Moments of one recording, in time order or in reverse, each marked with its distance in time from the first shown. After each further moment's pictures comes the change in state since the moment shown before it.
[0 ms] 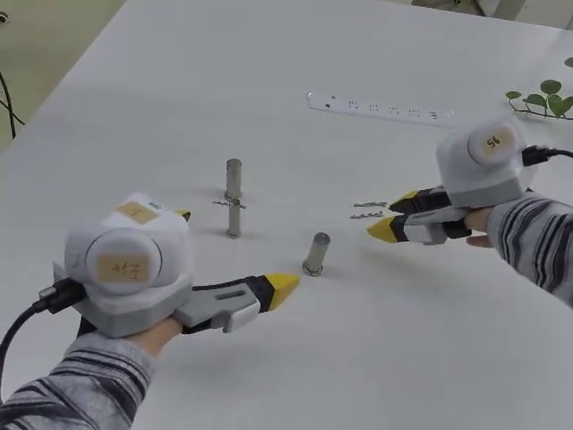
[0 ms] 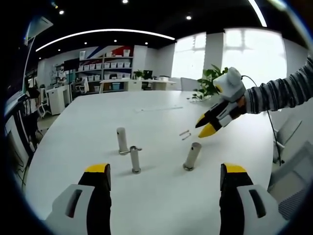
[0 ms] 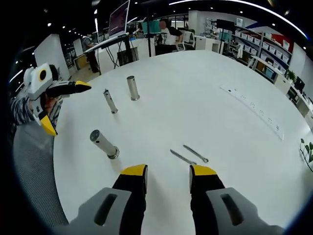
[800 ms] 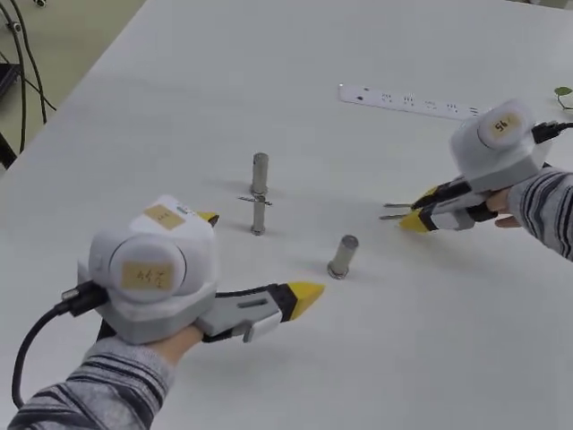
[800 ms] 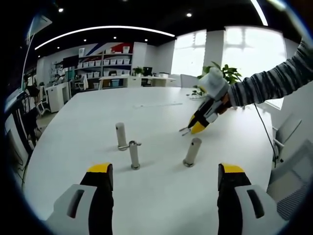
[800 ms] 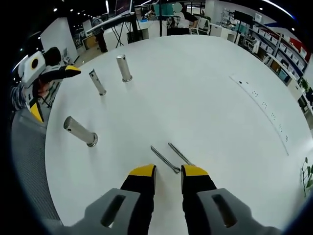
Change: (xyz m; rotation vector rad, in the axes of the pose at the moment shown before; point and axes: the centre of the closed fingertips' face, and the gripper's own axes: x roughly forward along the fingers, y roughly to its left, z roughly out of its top) left arm 0.001 -0.001 -0.008 -0.006 0.030 -0.005; right arm 0.028 -0.020 -0.013 -0.119 0.161 0.062
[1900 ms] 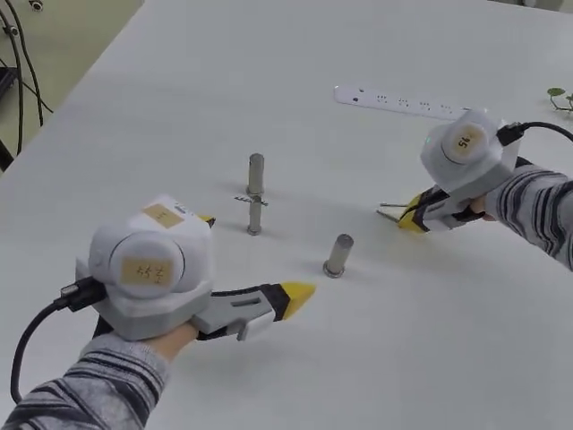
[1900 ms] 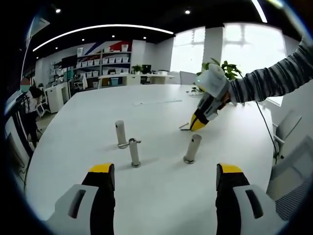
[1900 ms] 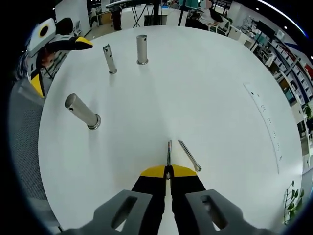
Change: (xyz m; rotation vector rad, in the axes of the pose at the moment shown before) left arm 0.001 -0.001 -0.004 0.023 0.023 -0.001; right arm -0.001 0.007 -0.008 -0.186 0.094 -0.034
